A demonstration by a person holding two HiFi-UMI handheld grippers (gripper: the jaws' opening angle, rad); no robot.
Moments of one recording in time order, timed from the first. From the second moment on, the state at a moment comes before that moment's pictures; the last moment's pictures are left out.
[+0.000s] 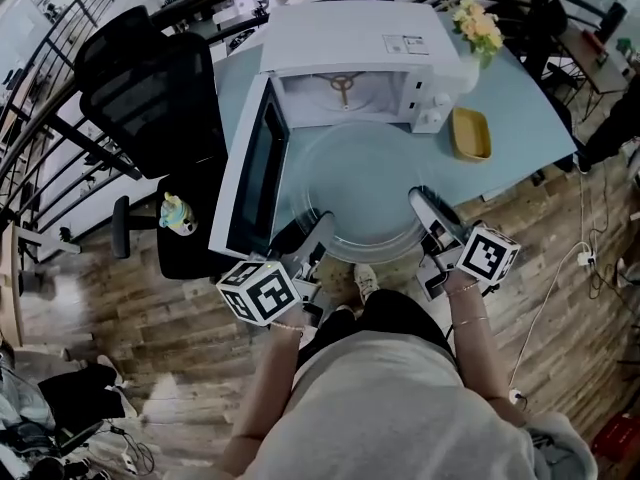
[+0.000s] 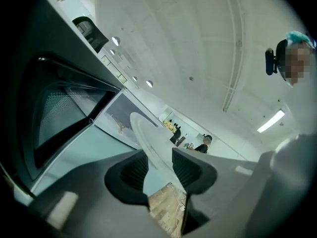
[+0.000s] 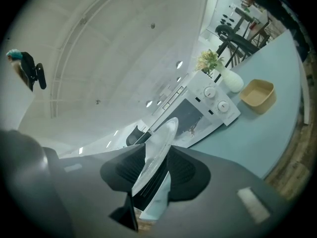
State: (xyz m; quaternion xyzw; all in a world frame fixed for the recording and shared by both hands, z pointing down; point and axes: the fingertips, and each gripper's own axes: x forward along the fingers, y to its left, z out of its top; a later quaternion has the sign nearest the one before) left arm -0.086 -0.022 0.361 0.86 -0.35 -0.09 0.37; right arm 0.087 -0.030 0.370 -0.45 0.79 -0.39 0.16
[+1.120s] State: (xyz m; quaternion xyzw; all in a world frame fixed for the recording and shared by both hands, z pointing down) left arm -0.082 -0.019 0.365 0.86 -0.34 -0.08 0.37; right arm 0.088 -0.027 0.369 -0.45 0.80 -0.37 0.14
